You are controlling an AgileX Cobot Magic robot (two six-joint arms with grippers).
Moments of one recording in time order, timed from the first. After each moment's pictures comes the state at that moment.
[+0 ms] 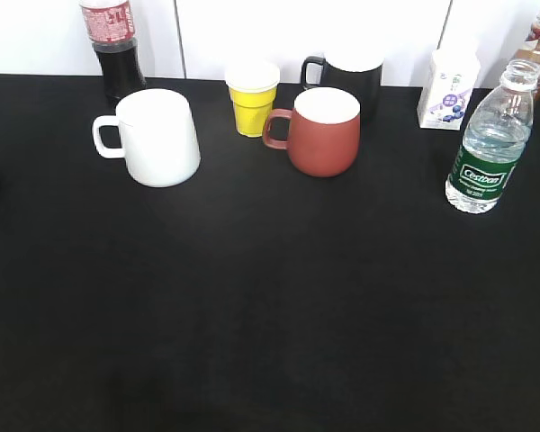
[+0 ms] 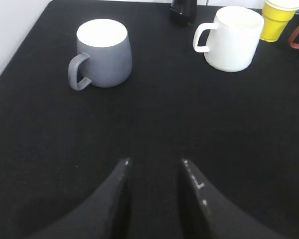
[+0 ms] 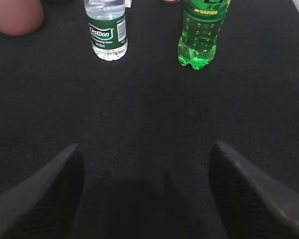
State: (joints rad) left arm -0.02 -0.01 -0.52 -0.04 1.06 -0.05; right arm -0.01 -0.01 -0.50 0.03 1.04 -0.04
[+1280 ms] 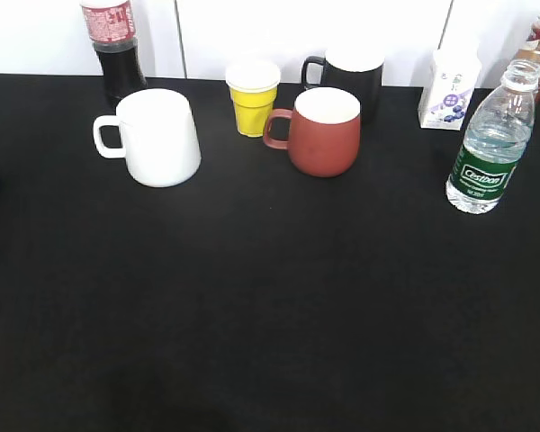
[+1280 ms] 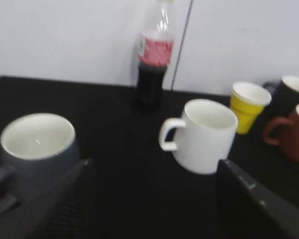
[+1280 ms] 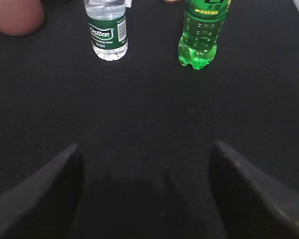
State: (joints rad) left arm -0.19 0.55 -0.29 -0.39 0.01 0.21; right arm -0.01 -0.01 -0.50 0.03 1.04 -0.04
